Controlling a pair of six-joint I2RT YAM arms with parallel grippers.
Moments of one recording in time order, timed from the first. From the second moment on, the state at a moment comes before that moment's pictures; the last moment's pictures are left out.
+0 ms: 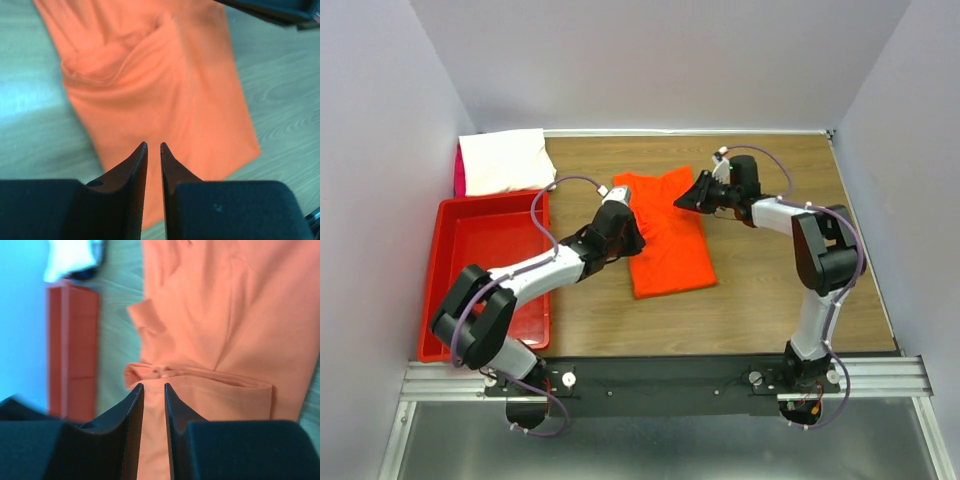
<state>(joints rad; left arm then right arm) -0.67 1.47 0.83 0.00 -0.07 -0.66 0.29 1.97 1.18 0.22 -0.61 0.66</state>
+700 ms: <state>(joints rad) -0.35 1.81 0.90 0.24 0.22 -0.71 0.07 2.17 0.99 0.66 -0.91 0.90</state>
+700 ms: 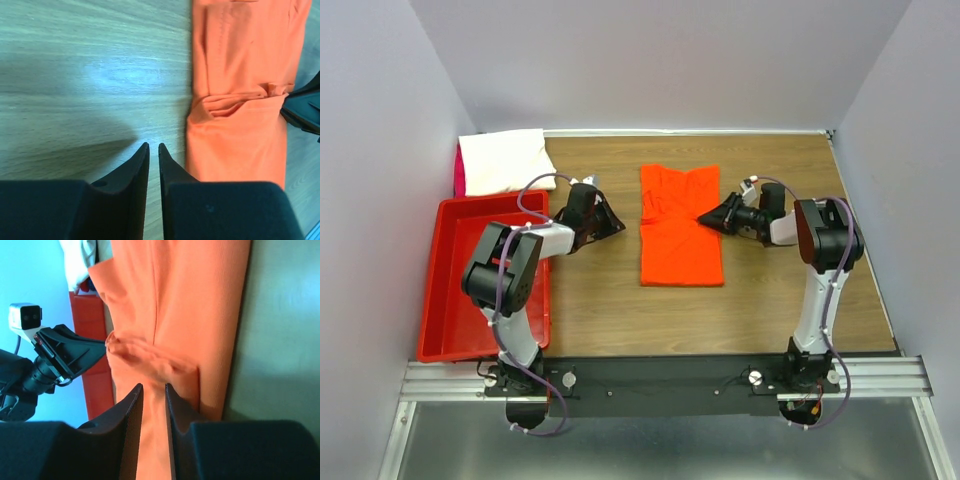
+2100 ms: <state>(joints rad) -0.71 1.41 0.56 0.30 0.26 -0.93 -0.01 1.49 0.33 0.58 -0.97 0.88</state>
